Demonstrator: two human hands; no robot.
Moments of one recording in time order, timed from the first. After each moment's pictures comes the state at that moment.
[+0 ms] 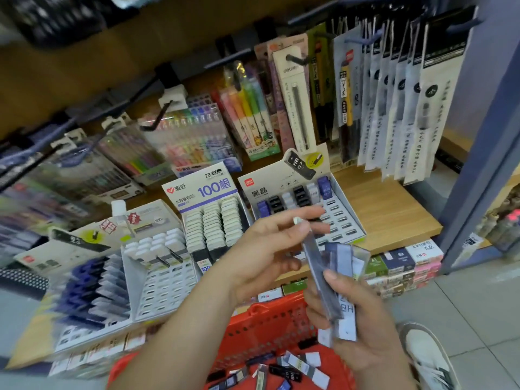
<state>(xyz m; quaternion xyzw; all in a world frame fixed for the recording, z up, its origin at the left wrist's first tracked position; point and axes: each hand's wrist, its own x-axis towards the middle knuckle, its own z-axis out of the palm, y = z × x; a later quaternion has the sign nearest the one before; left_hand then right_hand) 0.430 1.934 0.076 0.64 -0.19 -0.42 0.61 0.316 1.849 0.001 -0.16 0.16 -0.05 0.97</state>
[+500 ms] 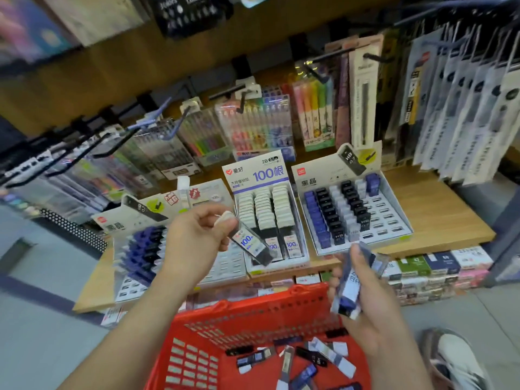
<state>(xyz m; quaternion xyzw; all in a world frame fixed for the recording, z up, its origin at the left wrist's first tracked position) 0.450 2.075 0.103 0.86 -0.10 0.04 0.50 0.331 1.892 0.002 -0.25 0.27 -0.06 0.93</state>
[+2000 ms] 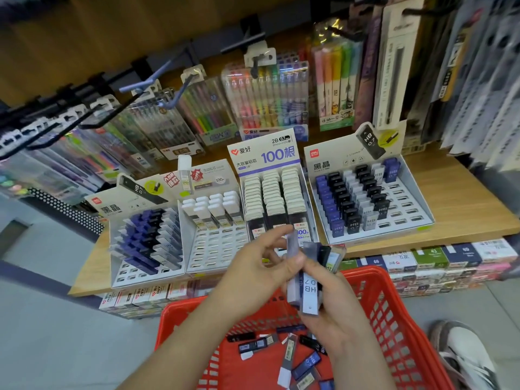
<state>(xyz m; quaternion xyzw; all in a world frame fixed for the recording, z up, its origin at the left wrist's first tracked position) 0.418 2.062 0.044 0.84 -0.18 -0.20 0.46 0.355 1.950 0.007 -0.20 0.20 0.03 0.96</state>
